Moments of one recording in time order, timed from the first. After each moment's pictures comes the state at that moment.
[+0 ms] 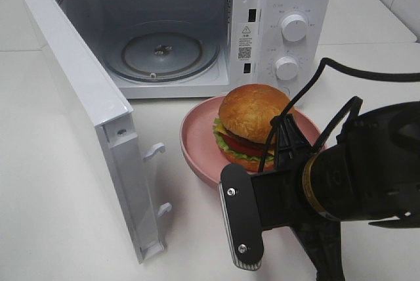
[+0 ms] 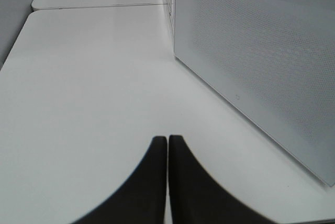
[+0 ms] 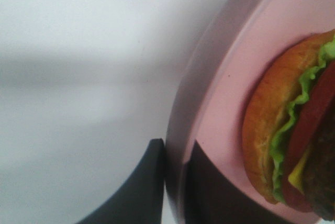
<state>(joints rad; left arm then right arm) 0.02 0.00 -0.50 -0.12 1.04 0.12 1.03 1.53 -0.61 -0.80 0.43 -0.05</state>
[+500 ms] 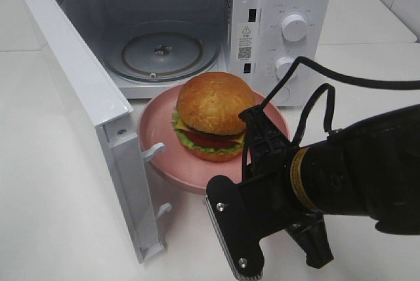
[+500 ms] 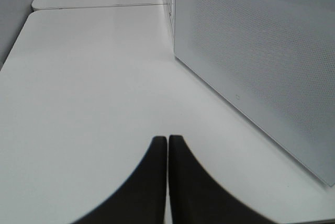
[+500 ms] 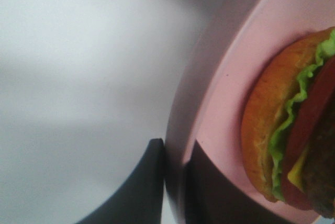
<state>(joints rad) 0.02 0.00 -0.50 -0.12 1.04 0.12 1.02 1.53 -0.61 -1.02 0.28 -0.10</state>
